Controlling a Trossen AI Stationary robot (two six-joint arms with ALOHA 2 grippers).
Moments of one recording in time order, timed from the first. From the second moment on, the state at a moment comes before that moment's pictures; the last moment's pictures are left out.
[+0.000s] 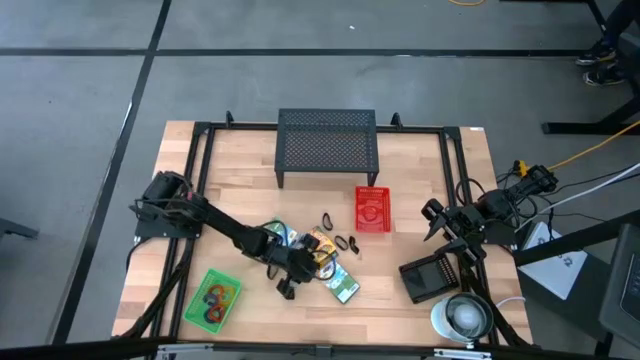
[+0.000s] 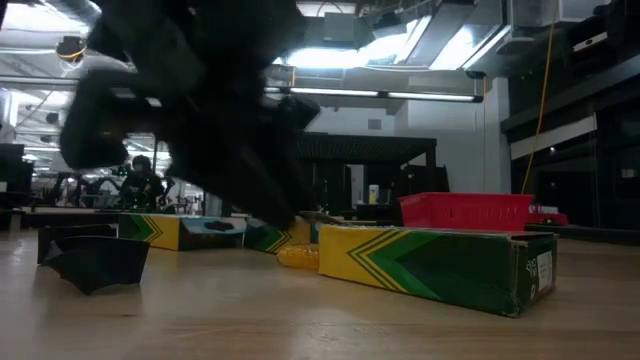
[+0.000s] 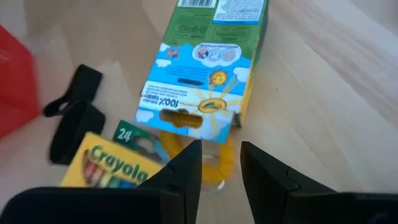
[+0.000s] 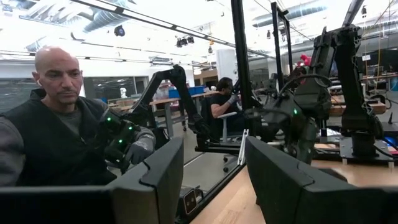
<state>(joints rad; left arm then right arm) -0.33 1.83 0.99 0.07 -0.10 0.25 0.55 0.00 0.02 0.25 -0.04 0.15</state>
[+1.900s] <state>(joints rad) -0.80 1.56 1.19 -0.78 -0.19 -0.50 0.55 0.00 0.02 0.23 -0.04 0.18</state>
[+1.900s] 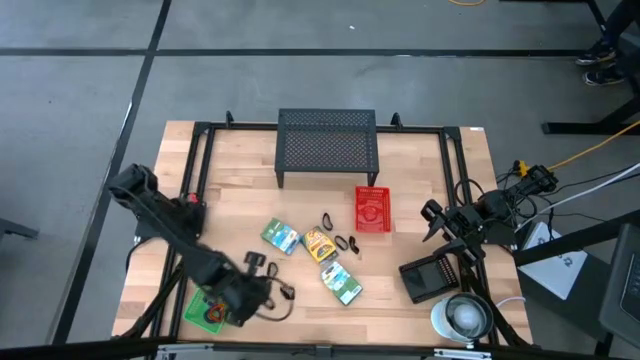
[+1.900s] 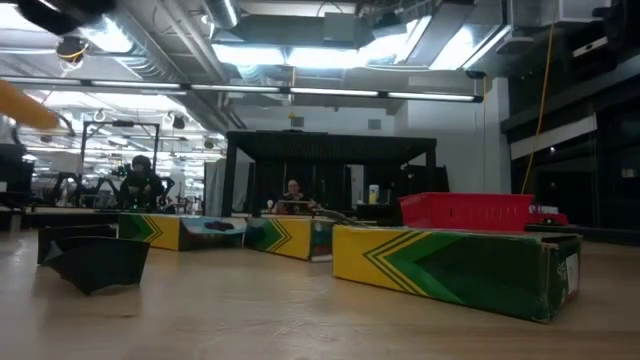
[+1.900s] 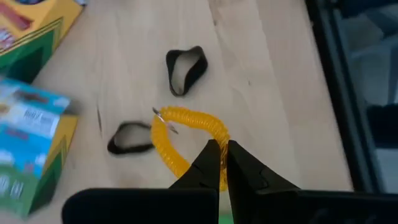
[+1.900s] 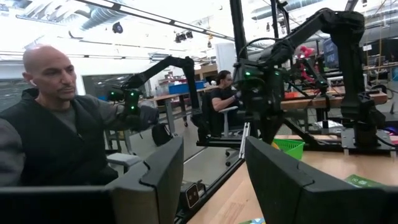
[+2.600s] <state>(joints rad) -1.28 1.54 1.19 -1.10 -0.47 -1.47 0.55 0.00 0.02 0.23 -0.01 0.17</state>
